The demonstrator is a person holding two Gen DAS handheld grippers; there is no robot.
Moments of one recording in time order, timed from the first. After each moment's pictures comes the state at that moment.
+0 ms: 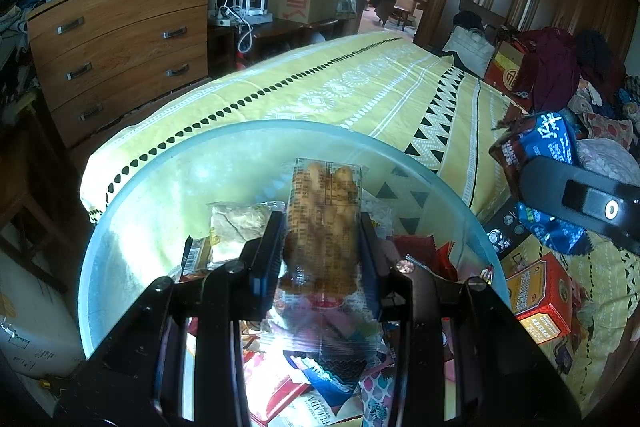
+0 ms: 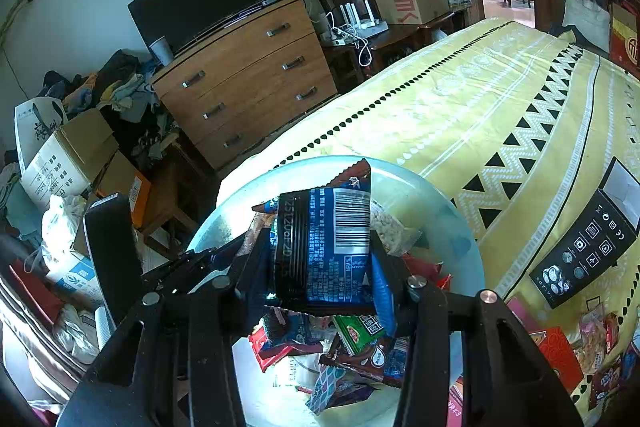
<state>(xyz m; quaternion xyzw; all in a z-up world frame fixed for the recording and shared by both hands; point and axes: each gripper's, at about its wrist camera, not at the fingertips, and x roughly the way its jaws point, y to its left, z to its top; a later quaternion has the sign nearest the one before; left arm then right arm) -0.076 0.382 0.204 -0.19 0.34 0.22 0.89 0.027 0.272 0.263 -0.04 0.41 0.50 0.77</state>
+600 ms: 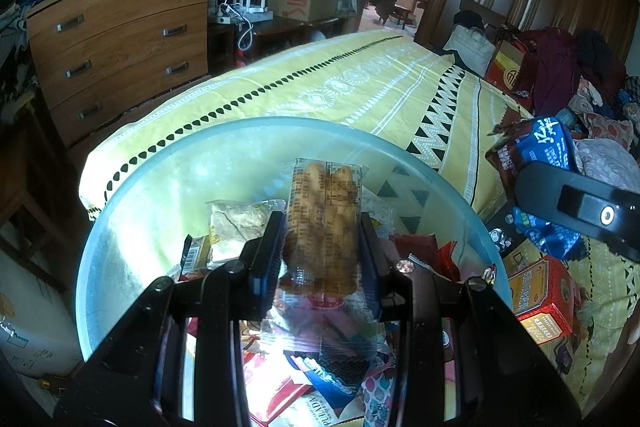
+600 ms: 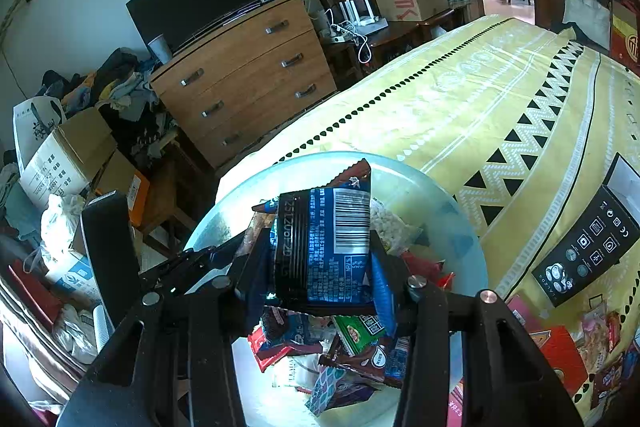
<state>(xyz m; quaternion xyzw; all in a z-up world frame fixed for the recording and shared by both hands) -0.075 0.383 0.204 -0.19 0.34 0.22 0.89 0.028 0.272 0.260 -0.04 0.41 0.49 0.76</state>
